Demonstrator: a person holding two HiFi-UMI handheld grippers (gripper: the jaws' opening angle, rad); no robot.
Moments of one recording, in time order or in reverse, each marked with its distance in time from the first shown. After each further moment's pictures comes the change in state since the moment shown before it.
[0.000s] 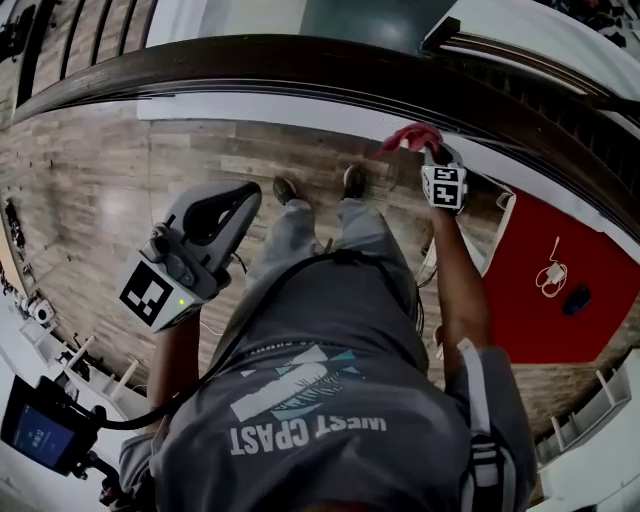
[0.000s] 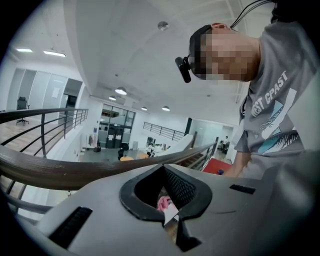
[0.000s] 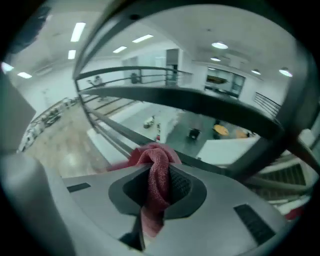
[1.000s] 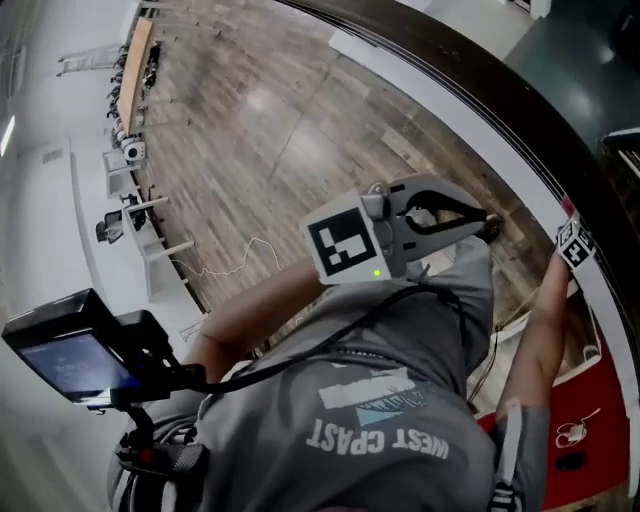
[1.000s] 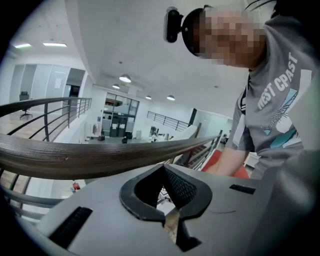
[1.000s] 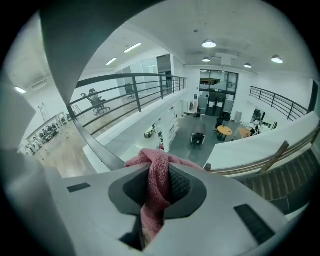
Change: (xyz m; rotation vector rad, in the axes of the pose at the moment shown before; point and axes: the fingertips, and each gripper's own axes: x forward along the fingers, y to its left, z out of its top) left arm 0.018 0.048 -0.041 0.042 0.076 -0.014; right arm 0.147 0.020 0.073 0.150 -0.126 -0.007
